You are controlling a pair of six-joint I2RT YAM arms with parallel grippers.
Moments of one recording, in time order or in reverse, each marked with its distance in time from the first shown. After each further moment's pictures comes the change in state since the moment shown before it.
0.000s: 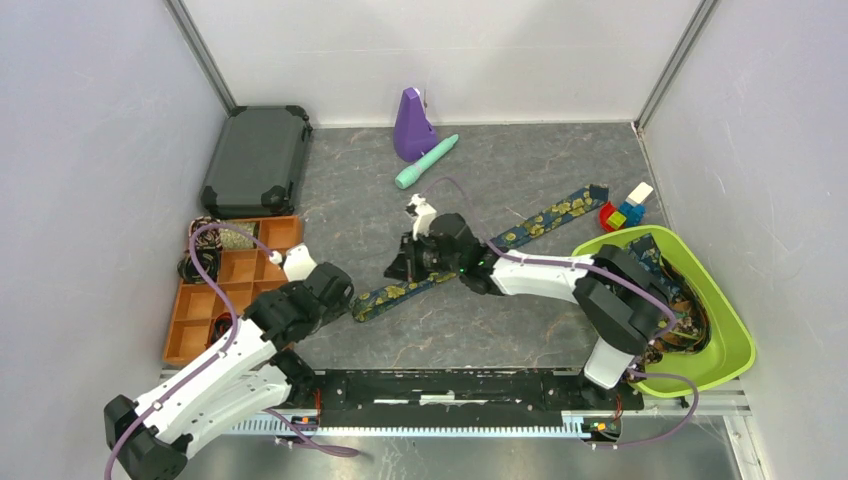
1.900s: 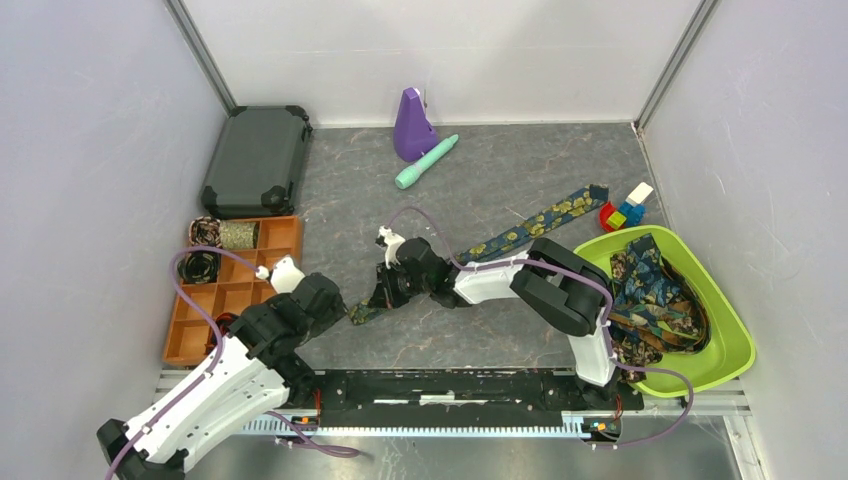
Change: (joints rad) left arm 0.013 -0.144 -0.042 -0.069 0.035 -0.124; right arm 0.135 0.319 0.158 0.069 -0.039 0.017
